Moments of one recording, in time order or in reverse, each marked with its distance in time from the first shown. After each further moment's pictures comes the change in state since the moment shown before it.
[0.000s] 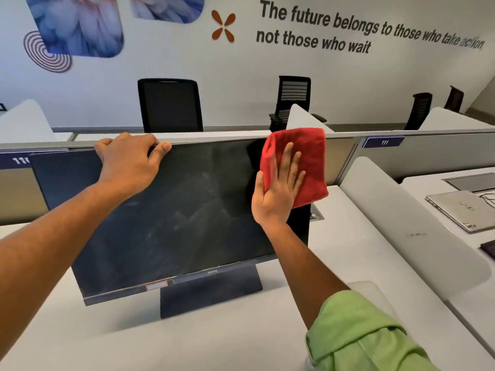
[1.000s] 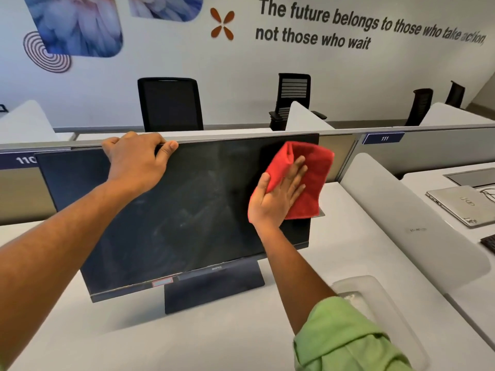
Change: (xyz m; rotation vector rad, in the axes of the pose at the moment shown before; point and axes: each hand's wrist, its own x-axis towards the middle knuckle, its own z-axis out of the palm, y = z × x) left_hand -0.005 0.014 -0.005 0.010 0.025 -0.009; right_hand -0.019 -0.016 0.004 0.184 0.067 0.317
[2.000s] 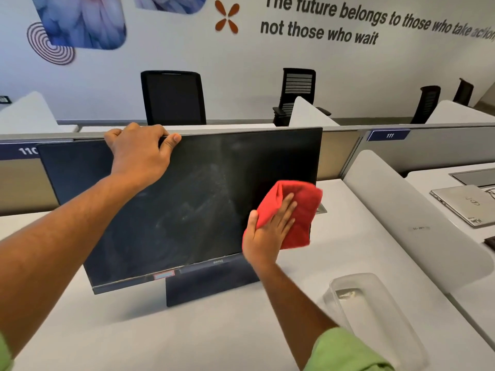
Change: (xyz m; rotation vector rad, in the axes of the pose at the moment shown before) left_hand -0.001 0.000 0.006 0.003 0.041 0.007; right_hand -0.087 0.049 -0.008 -0.091 -0.134 0.032
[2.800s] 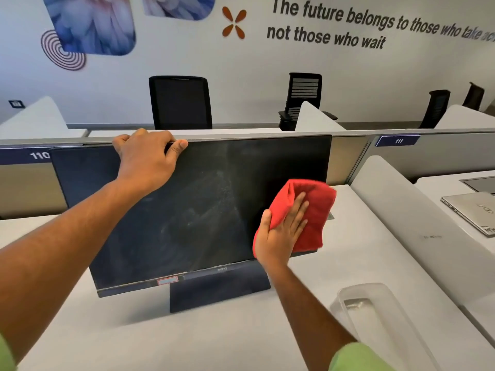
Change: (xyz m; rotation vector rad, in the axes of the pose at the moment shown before) left_hand 0.004 -0.004 0.000 -0.030 -0.012 0.015; right_hand 0.018 -0.003 -0.007 0.032 -0.016 0.009
